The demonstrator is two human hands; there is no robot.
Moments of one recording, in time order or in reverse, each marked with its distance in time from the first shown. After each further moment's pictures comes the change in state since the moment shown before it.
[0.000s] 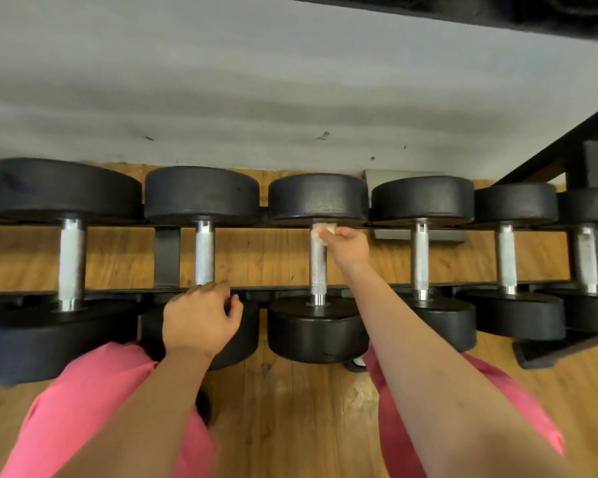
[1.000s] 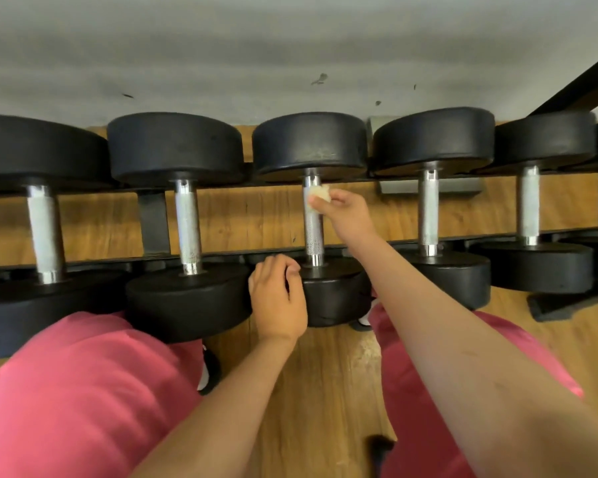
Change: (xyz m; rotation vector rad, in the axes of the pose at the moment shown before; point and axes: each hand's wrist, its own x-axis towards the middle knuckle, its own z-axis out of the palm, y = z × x) left_hand -0.026 0.110 0.064 -0.773 0.049 -0.239; right_hand 0.002 0.026 -0.015 -0.110 -0.185 -0.162
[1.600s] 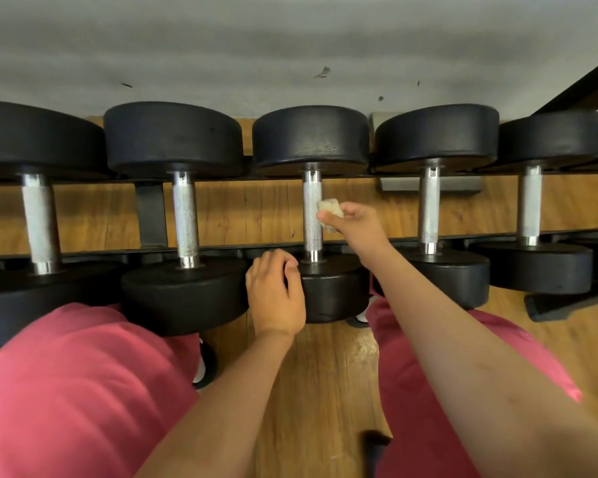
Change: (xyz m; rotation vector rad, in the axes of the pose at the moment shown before) left_hand 0.000 -0.002 0.003 0.034 0.001 -0.001; right_hand -0.011 0.019 -0.018 -0.012 -0.071 0.054
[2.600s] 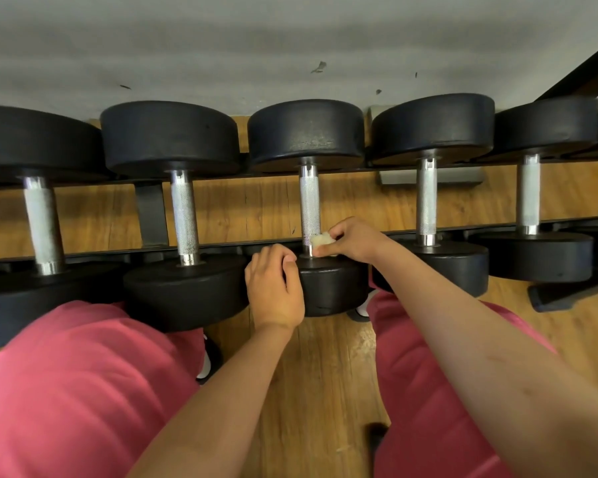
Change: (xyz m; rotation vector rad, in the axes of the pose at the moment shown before) left_hand -0.001 0.002 -0.002 0.017 -0.018 -0.004; right_hand -0.006 0.005 -0.012 -0.479 -0.348 0.136
